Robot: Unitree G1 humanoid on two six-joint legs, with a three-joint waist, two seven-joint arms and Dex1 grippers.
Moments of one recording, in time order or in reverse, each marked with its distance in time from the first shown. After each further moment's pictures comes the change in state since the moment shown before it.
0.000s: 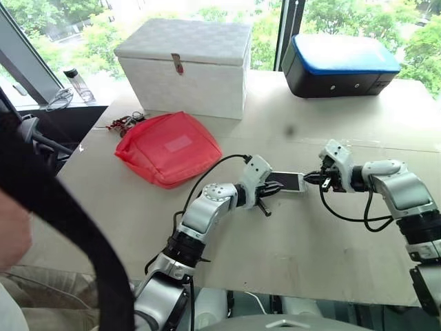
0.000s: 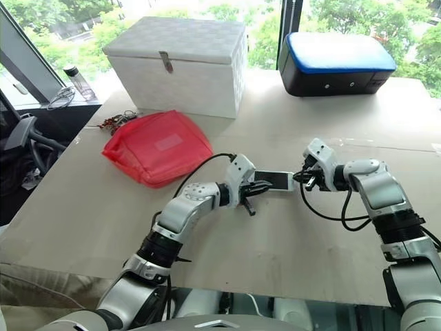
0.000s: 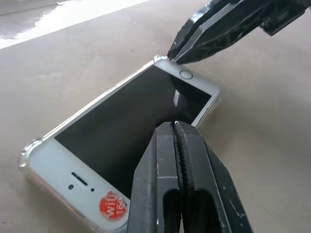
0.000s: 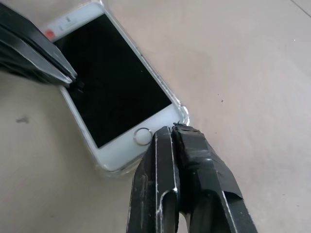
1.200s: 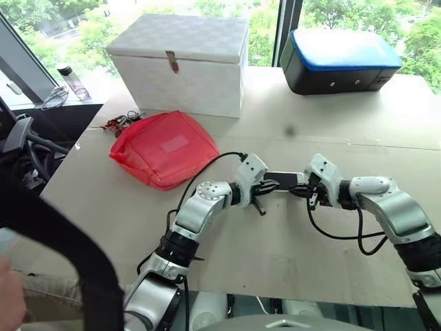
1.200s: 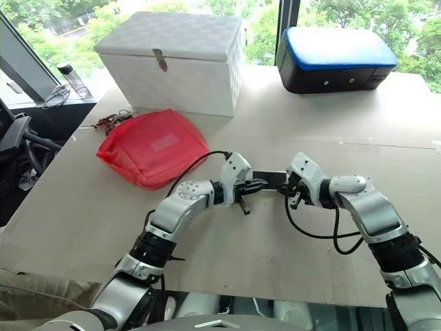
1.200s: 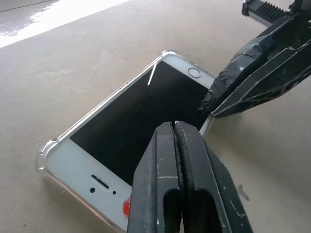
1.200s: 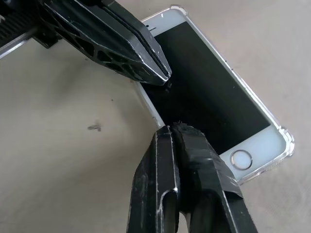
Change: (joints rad) left arm 0.009 0.067 0.009 -0.032 -0.008 -0.022 -0.022; right arm 0.112 0.037 0.079 -0.214 0.004 -0.047 -0.155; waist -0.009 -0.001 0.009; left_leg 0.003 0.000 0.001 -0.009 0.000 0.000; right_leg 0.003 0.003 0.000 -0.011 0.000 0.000
